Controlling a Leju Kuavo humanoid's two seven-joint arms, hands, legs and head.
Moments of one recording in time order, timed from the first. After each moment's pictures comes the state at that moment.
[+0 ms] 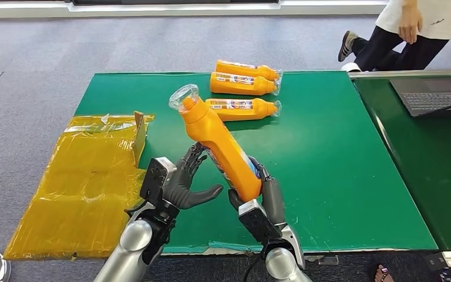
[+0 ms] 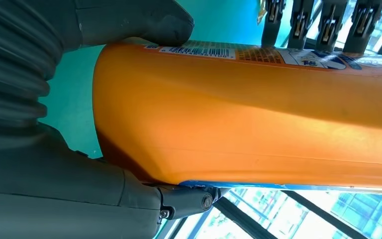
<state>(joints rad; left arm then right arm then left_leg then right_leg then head) -0.23 -0.16 -0.35 -1.28 0.06 -0.12 -0.14 -0.11 0.19 0.33 -1.22 0.58 -0.27 -0.46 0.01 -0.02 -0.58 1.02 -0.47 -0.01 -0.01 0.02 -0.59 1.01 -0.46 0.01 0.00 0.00</state>
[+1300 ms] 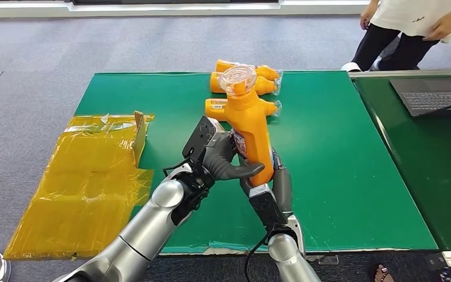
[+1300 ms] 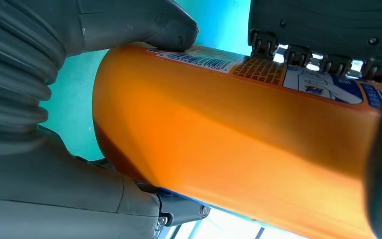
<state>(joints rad) -0.57 -0.27 -0.53 -0.98 0.24 -0.21 -0.04 -0.19 0.22 0.28 -1.12 0.53 -0.31 -0.52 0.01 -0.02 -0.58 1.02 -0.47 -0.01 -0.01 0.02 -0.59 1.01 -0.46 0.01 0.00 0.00</state>
